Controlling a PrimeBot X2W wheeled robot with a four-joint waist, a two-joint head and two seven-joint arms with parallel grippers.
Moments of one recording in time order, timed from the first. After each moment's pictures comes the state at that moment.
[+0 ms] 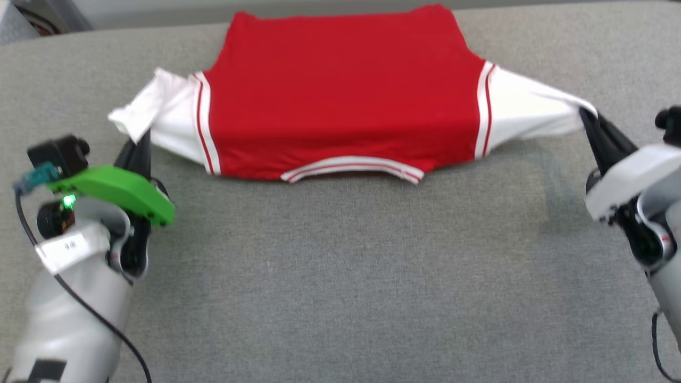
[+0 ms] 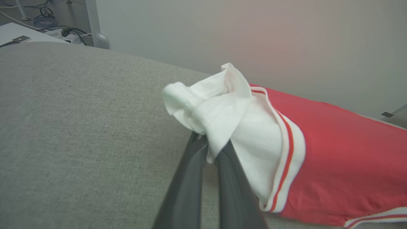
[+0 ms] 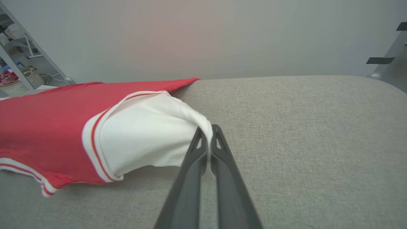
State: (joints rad) left arm -0.70 0.39 -0.35 0.81 -0.84 -0.11 -0.25; right arm -0.64 -0.45 0.37 0.56 0.71 0.13 -0.11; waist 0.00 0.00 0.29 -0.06
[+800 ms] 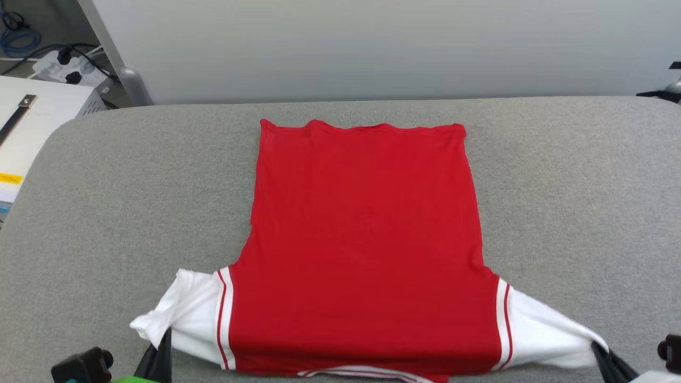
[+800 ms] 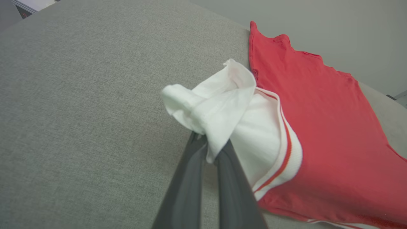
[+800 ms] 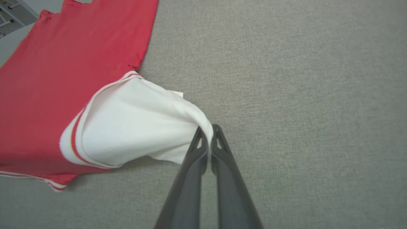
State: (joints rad) left arm 0.19 0.50 -0.31 -0.07 -0.91 0.31 -0.16; right arm 0.26 -0.18 -0.14 -0.11 0.41 0.13 0.31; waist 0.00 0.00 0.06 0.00
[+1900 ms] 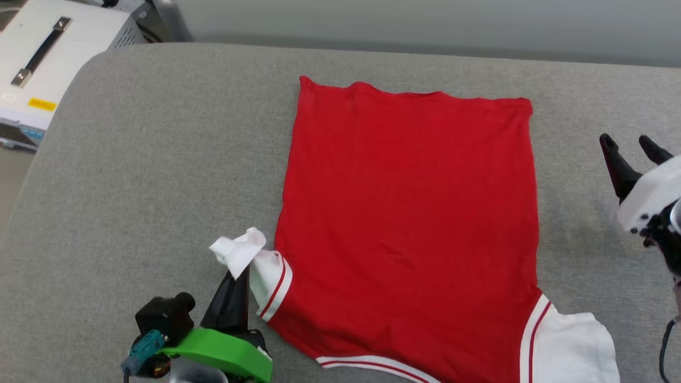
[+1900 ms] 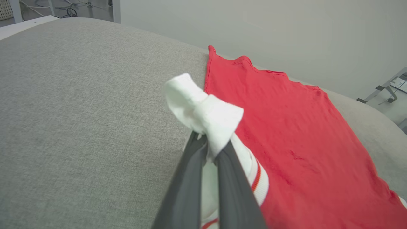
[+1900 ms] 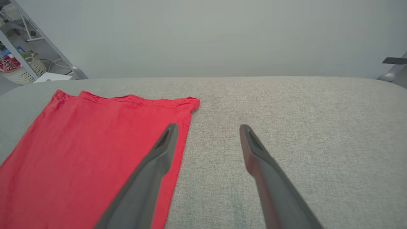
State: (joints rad) left arm 0.01 0.29 -0.39 0.01 -0.64 0.14 -0.26; right arm -0.43 -0.33 -0.04 0.28 0.44 0.13 0.26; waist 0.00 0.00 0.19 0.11
